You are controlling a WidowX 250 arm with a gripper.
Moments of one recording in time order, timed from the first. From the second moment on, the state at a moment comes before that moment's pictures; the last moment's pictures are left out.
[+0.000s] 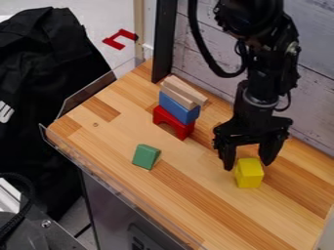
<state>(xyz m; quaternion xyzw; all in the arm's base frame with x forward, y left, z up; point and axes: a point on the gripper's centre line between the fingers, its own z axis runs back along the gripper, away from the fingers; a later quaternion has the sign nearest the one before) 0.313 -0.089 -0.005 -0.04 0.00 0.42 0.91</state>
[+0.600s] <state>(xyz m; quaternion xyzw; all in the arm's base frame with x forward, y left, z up) 0.307 -0.087 -0.007 -0.03 0.01 0.43 0.90</state>
